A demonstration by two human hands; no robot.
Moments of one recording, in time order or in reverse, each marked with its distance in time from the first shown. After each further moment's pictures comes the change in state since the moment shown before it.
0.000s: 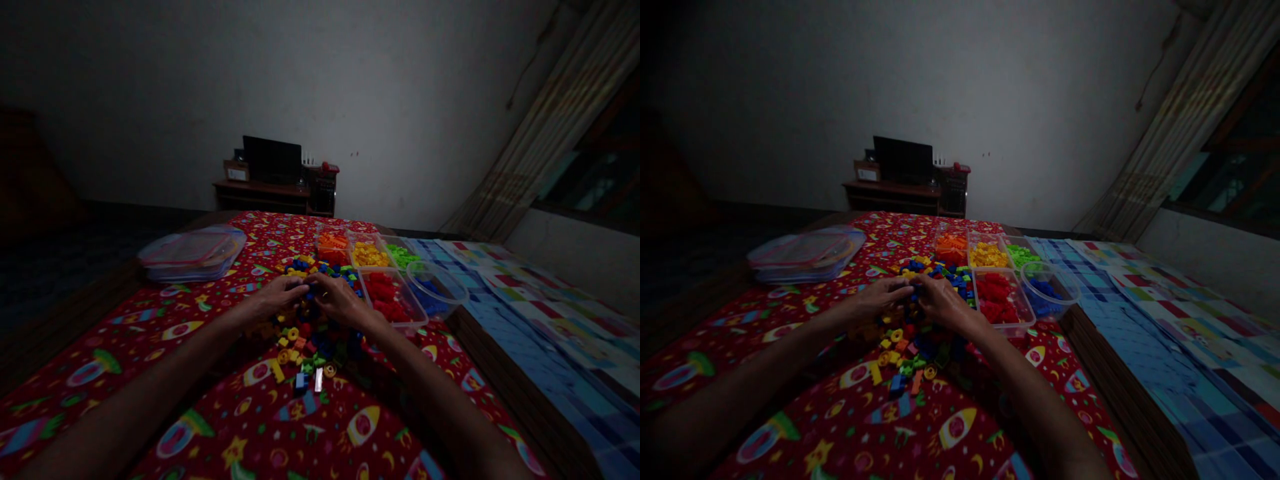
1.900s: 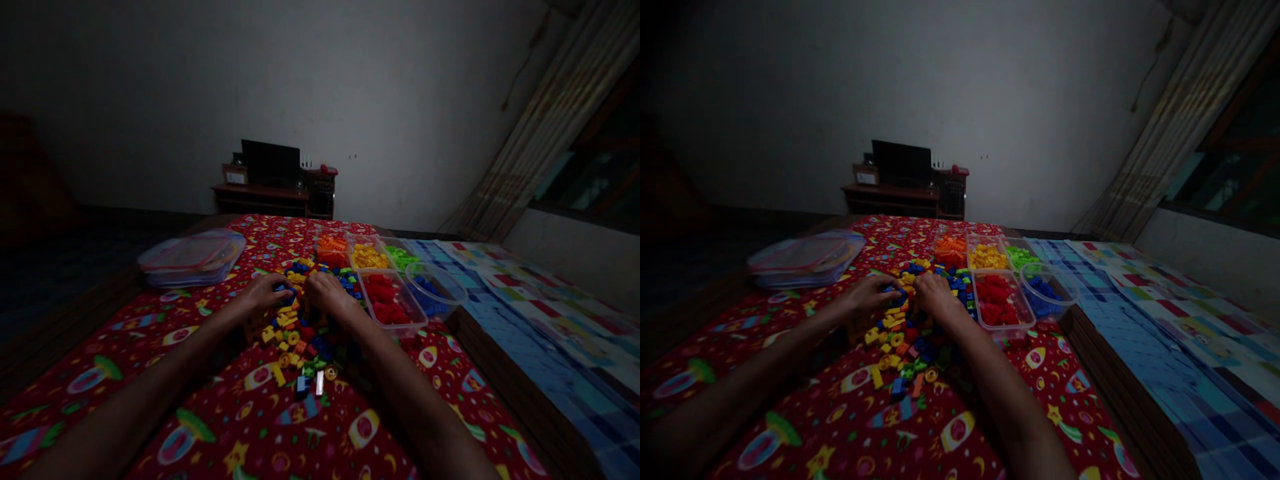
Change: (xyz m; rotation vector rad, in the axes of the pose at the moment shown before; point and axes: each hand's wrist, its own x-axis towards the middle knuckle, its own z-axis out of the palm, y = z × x) left_hand 0.009 -0.024 -0.035 0.487 0.167 0.051; right_hand 0.033 -0.002 0.015 -0.594 -0.113 0.177
